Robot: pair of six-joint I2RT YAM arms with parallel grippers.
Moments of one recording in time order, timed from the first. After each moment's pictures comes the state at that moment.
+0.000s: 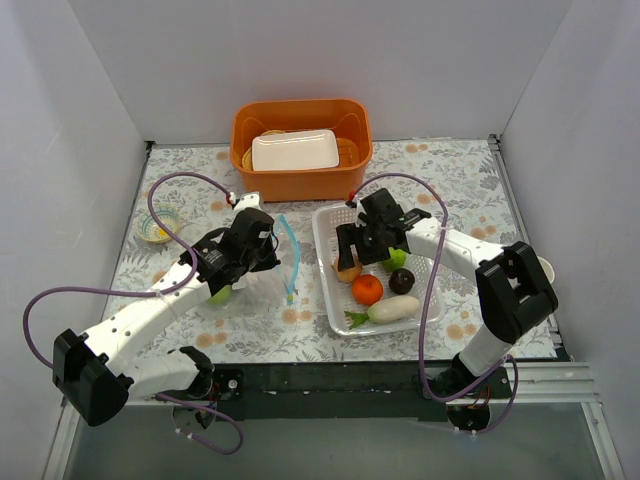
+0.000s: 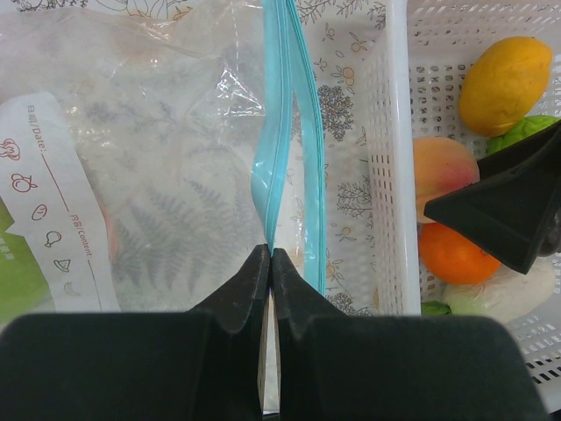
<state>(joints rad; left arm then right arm) -0.70 1.13 0.98 -0.65 -0.30 -0.71 0.62 1.63 1.09 -0.47 -0.27 0.31</state>
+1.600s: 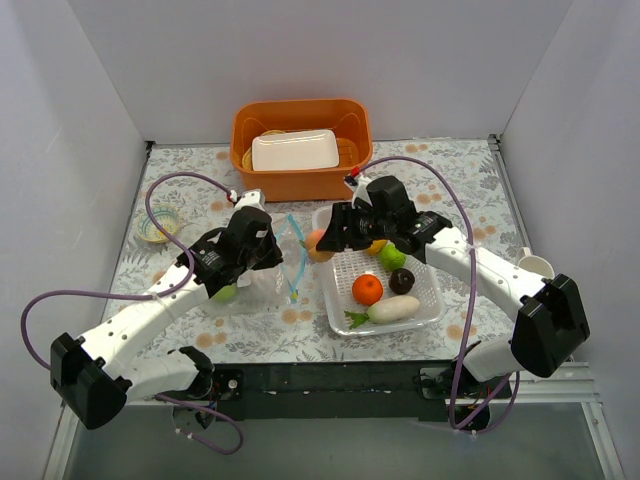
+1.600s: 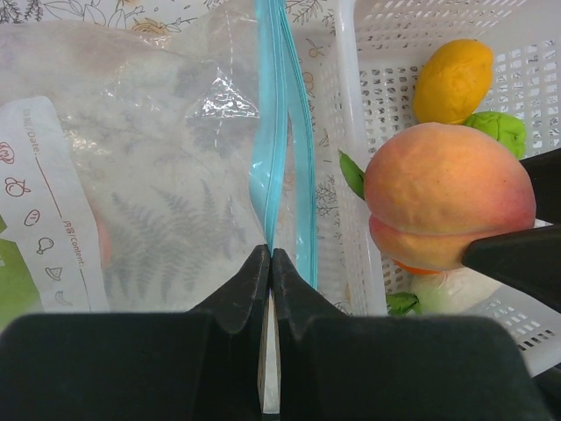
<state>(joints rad) -0.70 1.11 0.98 -0.60 -0.25 -0.70 0.70 1.42 1.12 -0.31 -0.37 0.53</state>
